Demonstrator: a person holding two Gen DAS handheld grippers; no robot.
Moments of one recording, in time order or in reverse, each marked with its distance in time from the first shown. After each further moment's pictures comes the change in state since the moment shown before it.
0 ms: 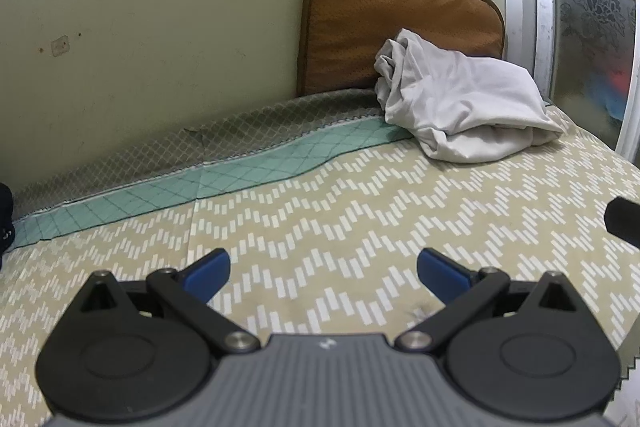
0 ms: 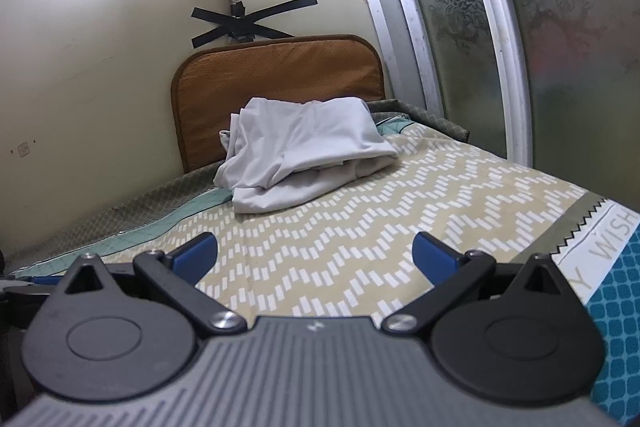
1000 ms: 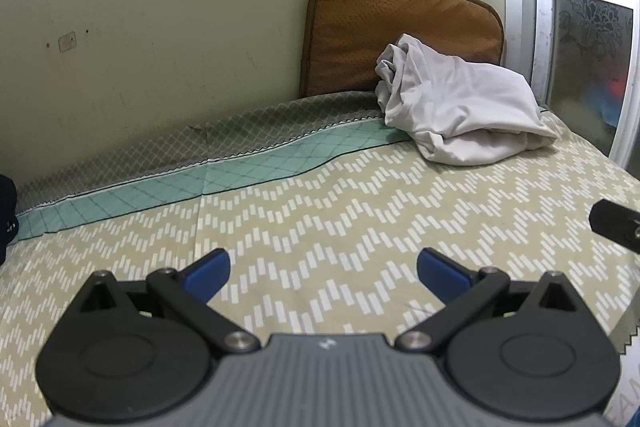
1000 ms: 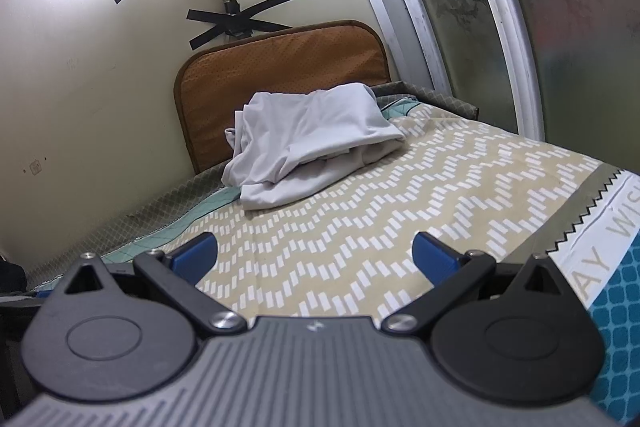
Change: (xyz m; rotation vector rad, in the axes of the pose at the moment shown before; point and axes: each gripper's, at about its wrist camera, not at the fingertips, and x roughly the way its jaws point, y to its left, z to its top) left arm -0.012 0.004 0.000 -0.022 0.013 -0.017; right arm 0.004 -0.009 0.000 0.081 0.031 0.049
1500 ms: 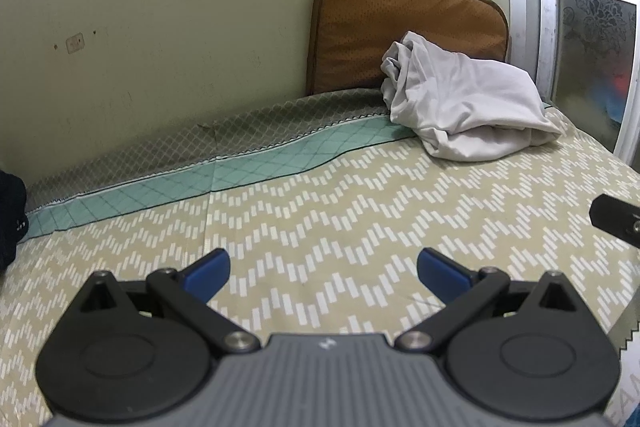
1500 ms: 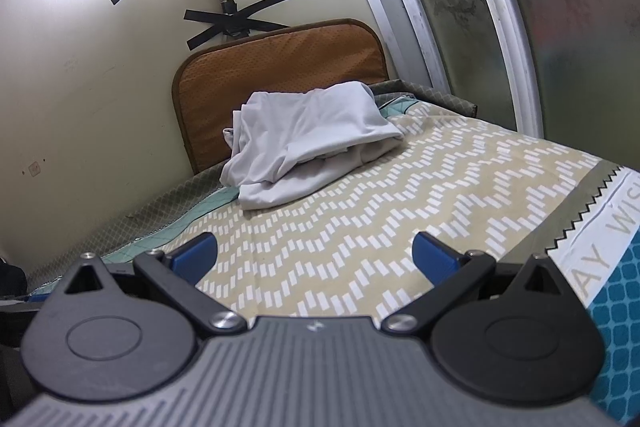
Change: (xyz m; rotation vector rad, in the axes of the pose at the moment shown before) left arm -0.005 -0.001 0.000 0.002 0.015 0.023; right arm 0.000 0.000 0.000 0.007 0.001 -0.003
